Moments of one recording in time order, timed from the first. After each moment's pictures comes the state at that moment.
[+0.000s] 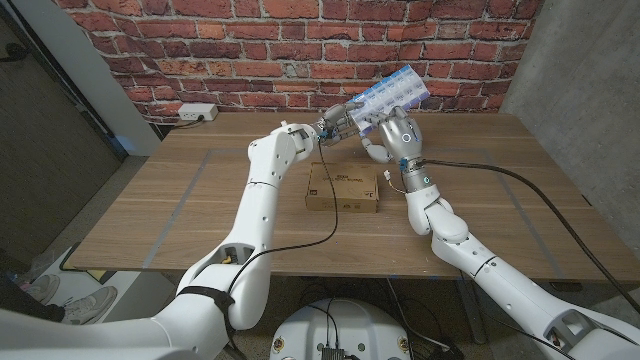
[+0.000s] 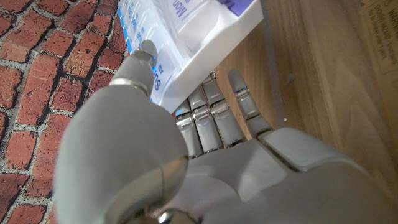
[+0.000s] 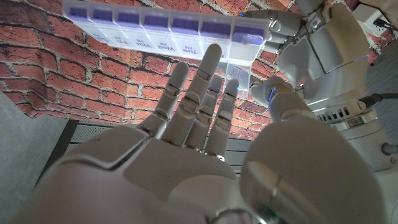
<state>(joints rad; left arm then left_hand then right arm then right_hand) 0.61 -0.18 0.06 -1.49 -0.39 0.74 0.02 1.10 -0.02 0.42 -0.20 0.33 1.07 0.02 0.42 0.21 1.14 -0.09 0.32 0.33 0.96 -0.15 0.24 0.47 0.21 0.07 1.17 0.19 -0.88 -0.47 -0.56 -1.56 -1.14 -0.12 -0.80 0.73 -0.08 0.60 -0.14 0.27 0.78 -0.15 0.18 0.18 0.74 -0.14 0.17 0.18 1.00 -0.16 0.32 0.64 0.27 -0.04 1.27 0.18</state>
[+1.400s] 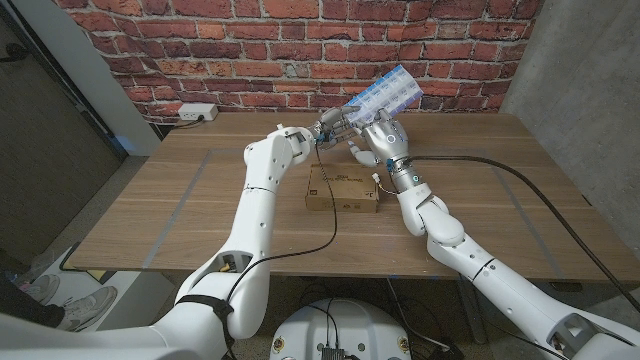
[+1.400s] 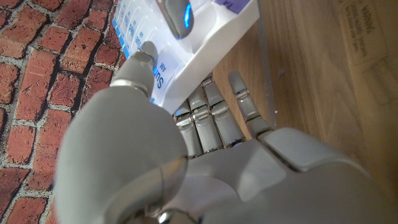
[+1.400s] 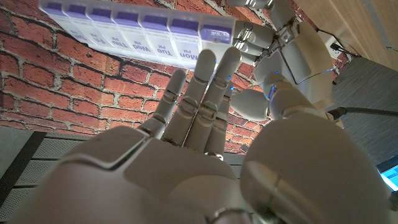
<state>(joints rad) 0.66 -0.18 0.05 -1.56 -0.38 0.78 0.04 1.09 0.00 0.42 -0.20 0.34 1.06 0.00 0.41 0.21 1.11 -0.11 0.29 0.36 0.91 -0.13 0.22 0.50 0.18 0.06 1.17 0.19 -0.90 -0.47 -0.59 -1.66 -1.22 -0.17 -0.61 0.76 -0.12 0.65 -0.15 0.31 0.70 0.03 0.20 0.19 1.07 -0.04 0.49 0.67 0.94 -0.13 0.74 1.21 0.12 -0.03 1.34 0.21</state>
